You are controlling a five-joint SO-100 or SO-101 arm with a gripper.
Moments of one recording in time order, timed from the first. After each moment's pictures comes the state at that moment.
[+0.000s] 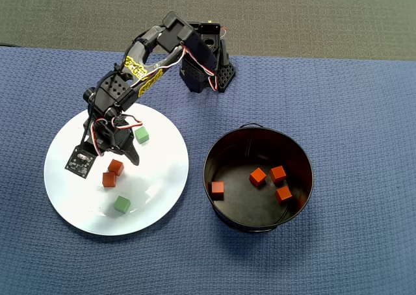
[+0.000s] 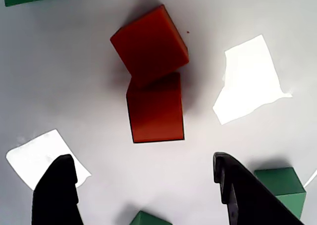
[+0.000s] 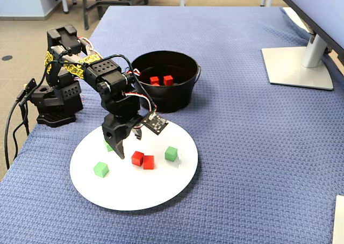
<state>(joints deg) 41.2 63.2 71.3 73.5 -110.0</state>
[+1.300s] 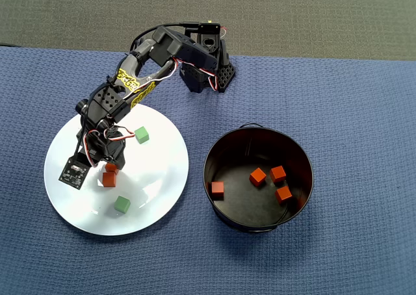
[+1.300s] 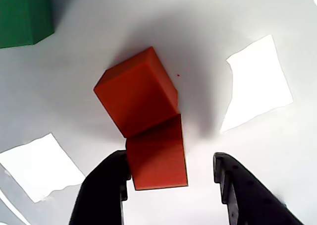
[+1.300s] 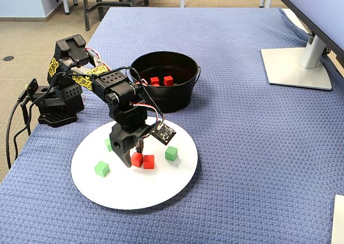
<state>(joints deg) 41.3 52.6 59.5 75.5 -110.8</state>
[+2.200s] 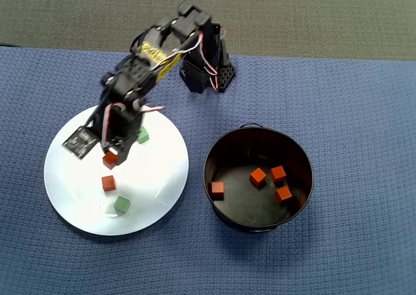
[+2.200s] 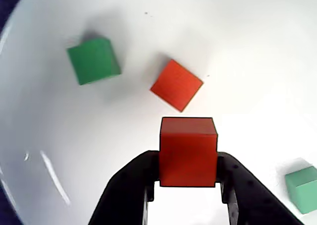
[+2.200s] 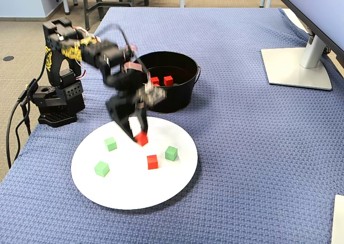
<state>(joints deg) 35.0 80.9 79.5 66.8 -89.6</state>
